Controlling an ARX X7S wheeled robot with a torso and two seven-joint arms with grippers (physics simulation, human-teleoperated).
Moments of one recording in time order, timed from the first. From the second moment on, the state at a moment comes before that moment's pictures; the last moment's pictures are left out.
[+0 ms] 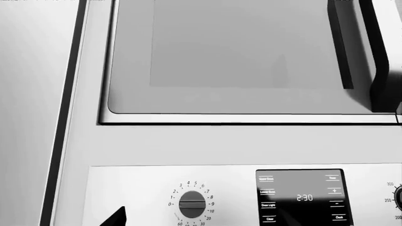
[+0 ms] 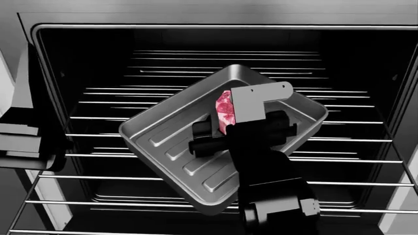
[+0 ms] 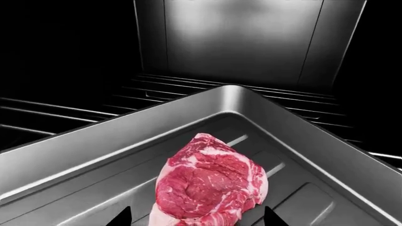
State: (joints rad) left arm -0.51 -0.24 0.20 0.96 -0.32 -0.76 -0.41; right arm 1.18 0.01 -0.81 1.29 0.73 0.05 0.00
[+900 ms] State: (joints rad) left arm -0.52 -0.27 0.21 0.97 -0.35 -0.75 -0.44; right arm 1.19 0.02 -0.89 1.29 0.84 0.07 0.02
